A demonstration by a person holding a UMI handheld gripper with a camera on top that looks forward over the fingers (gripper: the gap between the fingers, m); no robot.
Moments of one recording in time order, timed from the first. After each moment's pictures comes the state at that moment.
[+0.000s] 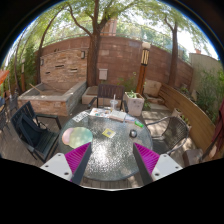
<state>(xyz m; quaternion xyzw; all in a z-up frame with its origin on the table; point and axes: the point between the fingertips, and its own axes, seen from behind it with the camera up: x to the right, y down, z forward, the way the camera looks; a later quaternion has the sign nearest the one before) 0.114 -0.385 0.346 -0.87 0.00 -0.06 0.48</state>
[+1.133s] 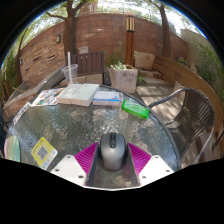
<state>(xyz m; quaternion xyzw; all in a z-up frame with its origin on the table) 0.358 0.012 -0.015 -0.91 0.09 -0.05 0.39</state>
